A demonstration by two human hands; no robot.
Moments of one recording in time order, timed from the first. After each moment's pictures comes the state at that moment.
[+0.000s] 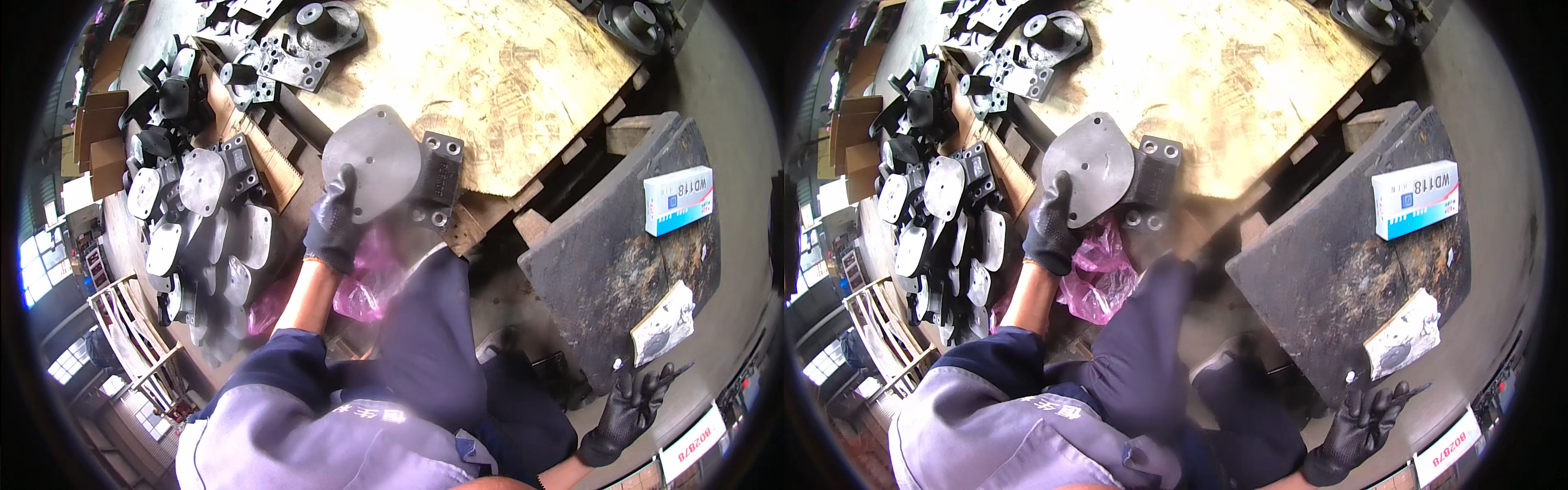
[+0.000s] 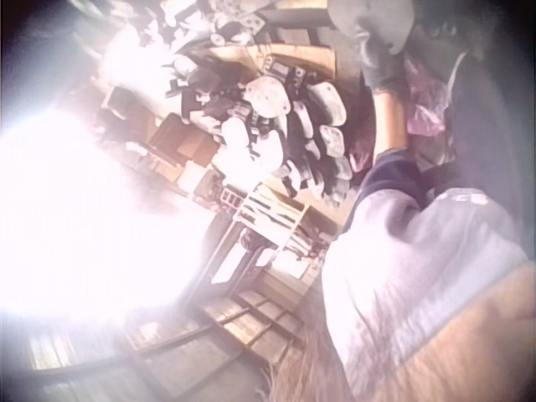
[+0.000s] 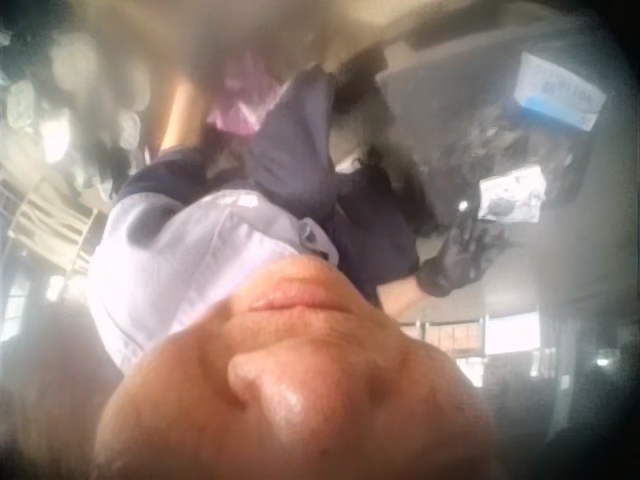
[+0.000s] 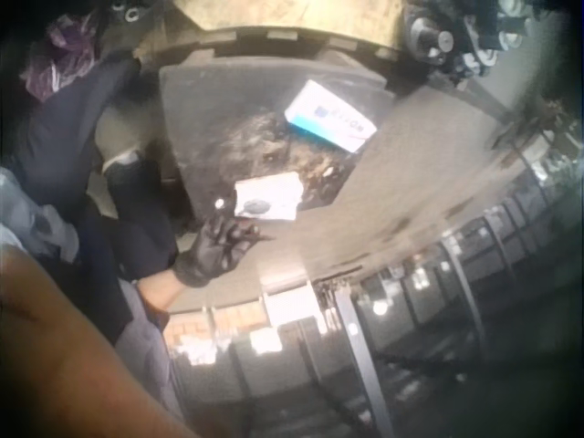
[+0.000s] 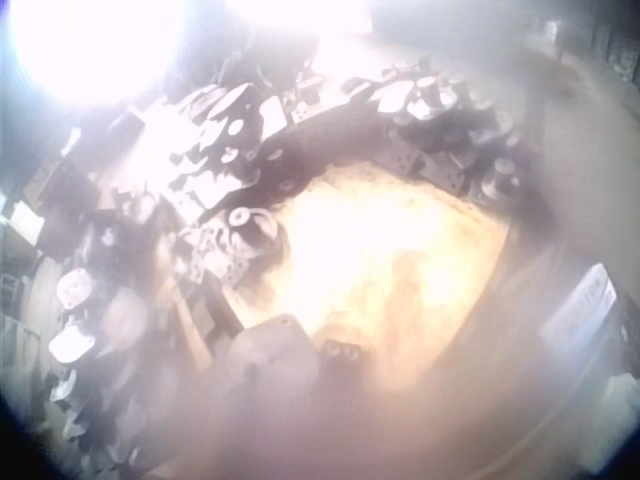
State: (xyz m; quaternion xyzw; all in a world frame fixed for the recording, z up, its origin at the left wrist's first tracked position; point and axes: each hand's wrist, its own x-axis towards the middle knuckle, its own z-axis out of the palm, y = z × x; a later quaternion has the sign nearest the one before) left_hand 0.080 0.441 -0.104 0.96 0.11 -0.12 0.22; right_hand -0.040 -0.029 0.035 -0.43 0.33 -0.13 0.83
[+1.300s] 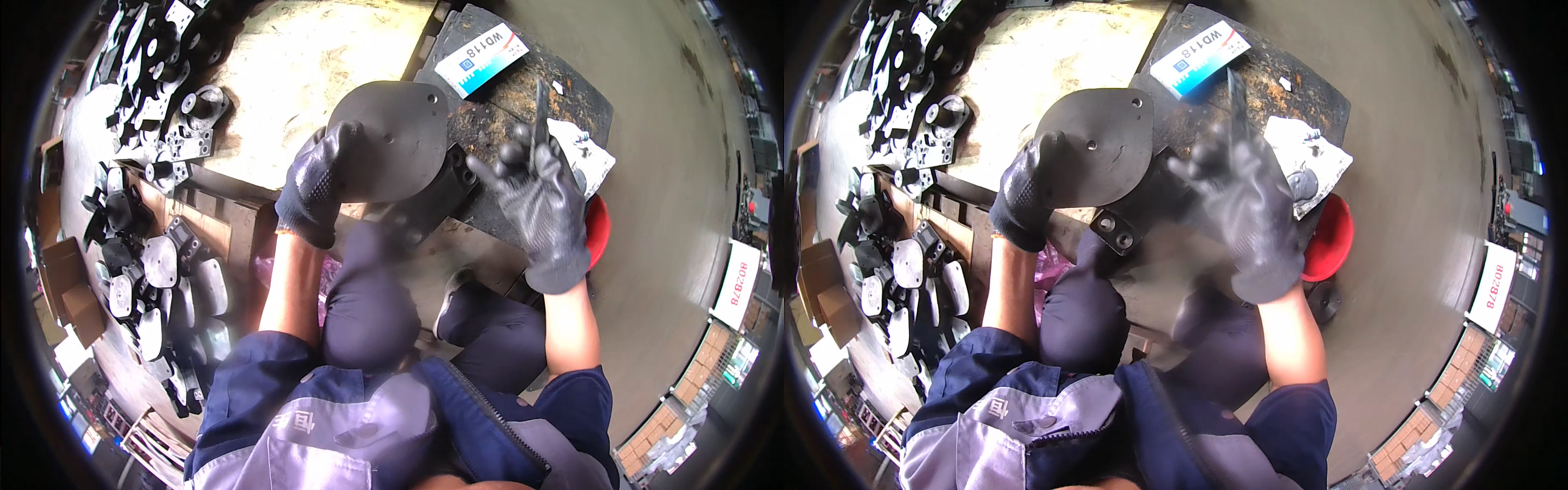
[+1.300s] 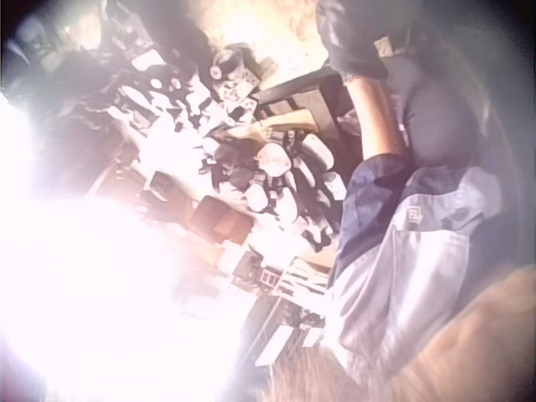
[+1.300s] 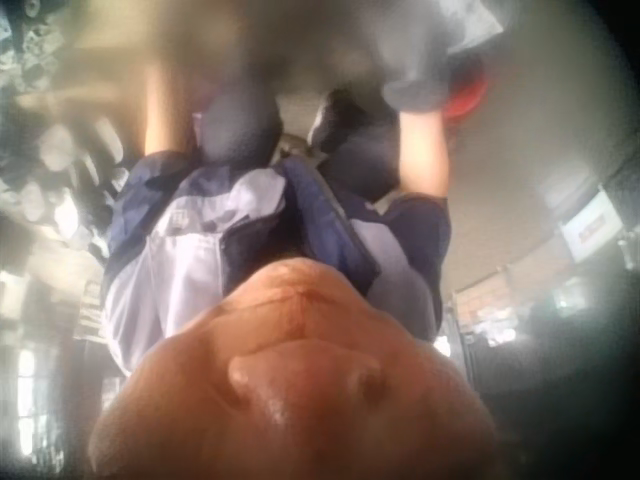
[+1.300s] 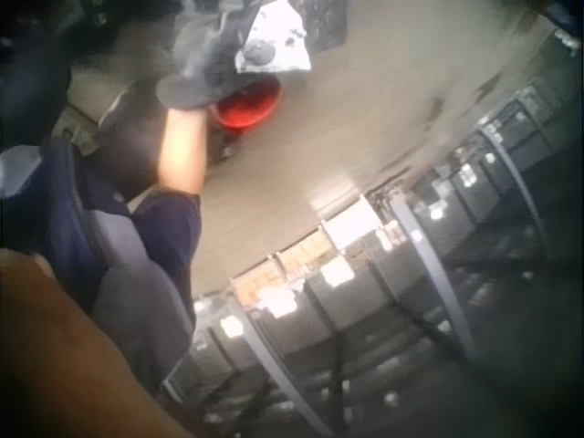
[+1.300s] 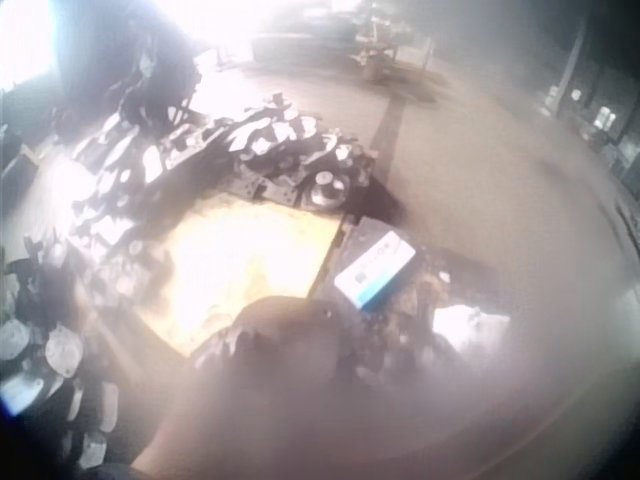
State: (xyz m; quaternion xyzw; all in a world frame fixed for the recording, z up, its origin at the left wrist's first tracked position) left_hand 0.120 0.292 -0.018 0.83 -0.23 0.03 0.50; right_hand 0.036 0.028 0.043 -0.31 0.15 -0.02 0.94
